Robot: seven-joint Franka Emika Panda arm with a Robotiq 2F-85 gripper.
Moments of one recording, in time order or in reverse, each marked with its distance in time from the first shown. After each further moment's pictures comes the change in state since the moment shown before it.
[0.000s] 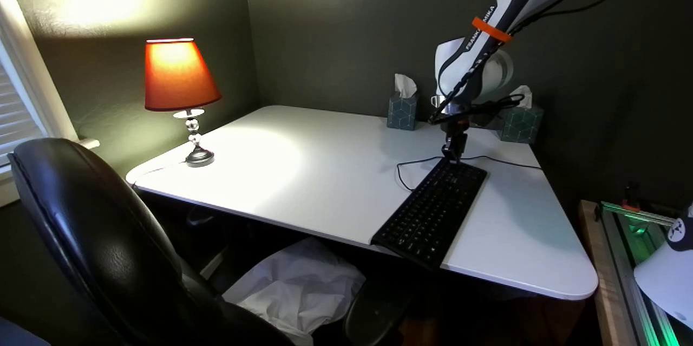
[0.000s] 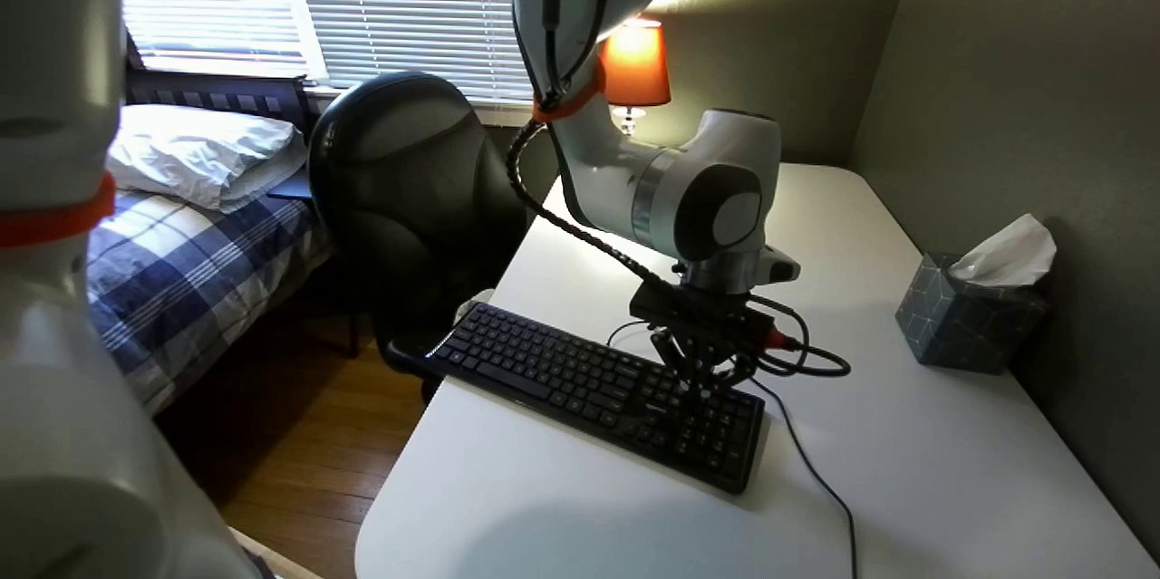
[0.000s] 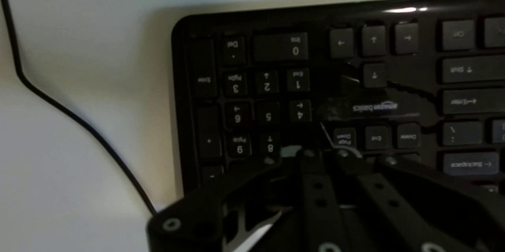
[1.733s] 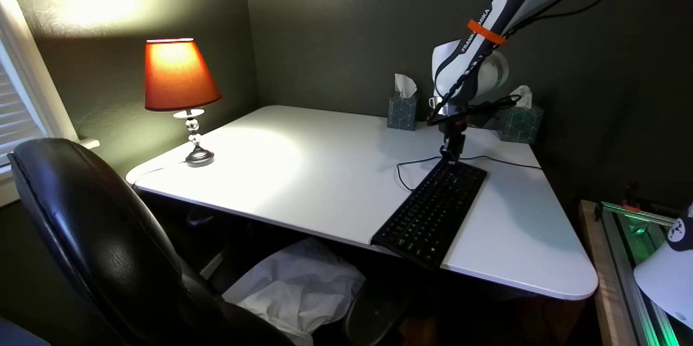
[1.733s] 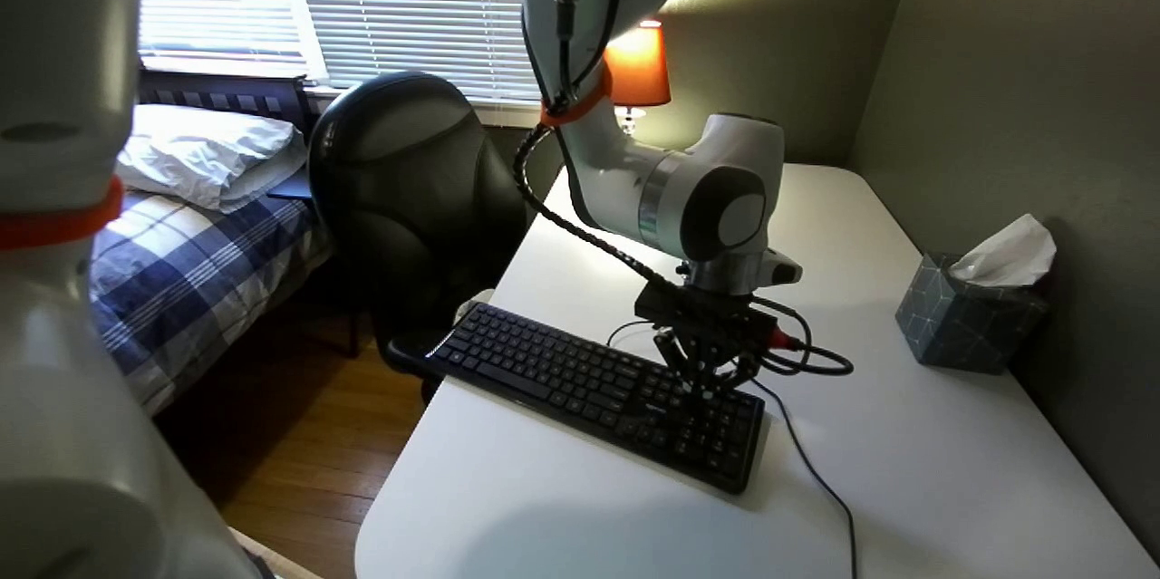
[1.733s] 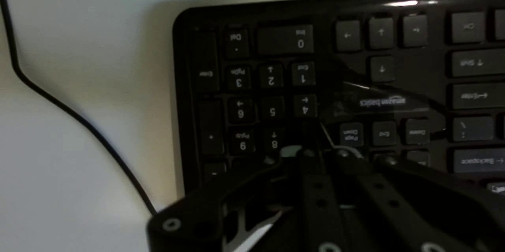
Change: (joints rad) arm -0.005 0.027 0.005 0.033 0.001 -0.021 0.000
